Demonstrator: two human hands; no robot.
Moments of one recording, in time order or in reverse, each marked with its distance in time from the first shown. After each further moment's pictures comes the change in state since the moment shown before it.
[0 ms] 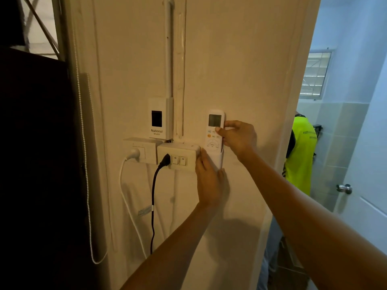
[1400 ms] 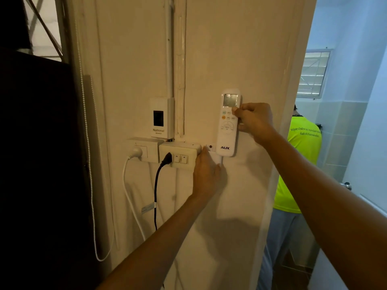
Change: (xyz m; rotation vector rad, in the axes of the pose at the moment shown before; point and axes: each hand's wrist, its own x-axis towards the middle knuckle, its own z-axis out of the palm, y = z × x) left_hand 0.008 0.005 -0.035 -0.182 -0.127 0.022; right_hand 0.006 -0.046 -0.048 0.112 -0.017 -0.002
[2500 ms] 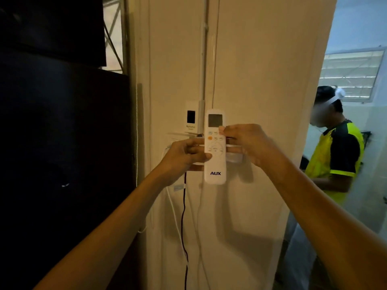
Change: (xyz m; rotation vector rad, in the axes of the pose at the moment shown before) left_hand -0.057 0.054 -0.170 -0.425 -0.323 -0.139; right_hand -0.133 -0.046 0.017 0.327 -0.491 0.157
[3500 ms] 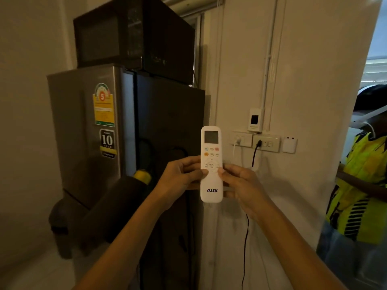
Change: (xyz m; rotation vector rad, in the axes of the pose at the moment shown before) left_hand -0.326 0.114 -0.167 0.018 0.139 -0.010; right_hand -0.273 -0.025 0.282 0.093 -0.173 -0.024
